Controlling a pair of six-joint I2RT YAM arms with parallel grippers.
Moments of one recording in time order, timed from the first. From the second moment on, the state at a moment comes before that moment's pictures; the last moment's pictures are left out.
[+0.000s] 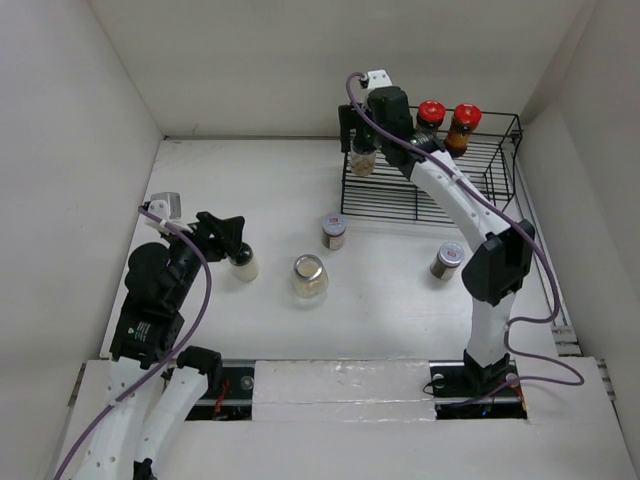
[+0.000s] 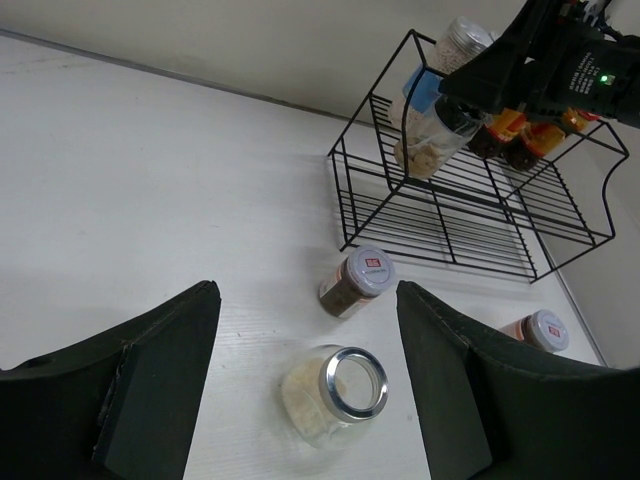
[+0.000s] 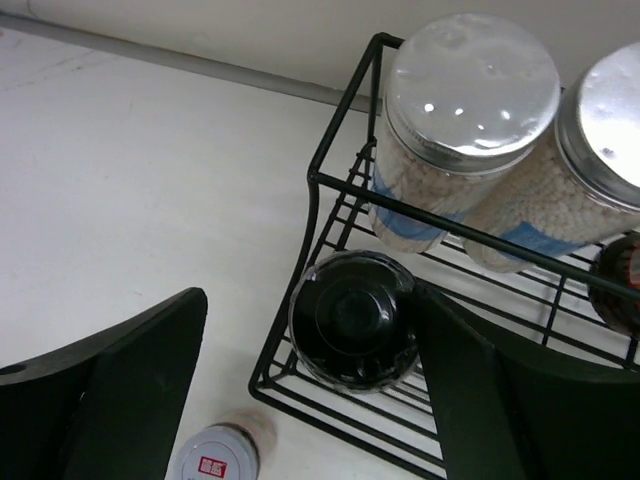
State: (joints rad) left arm -0.25 0.52 0.83 -0.39 0.01 -0.45; right arm 0.51 1.97 2.03 -0.47 0.18 0.15
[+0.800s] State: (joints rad) left arm -0.25 0.58 0.83 -0.39 0.00 -0.45; right arm 0.98 1.49 0.91 0.01 0.11 0.07
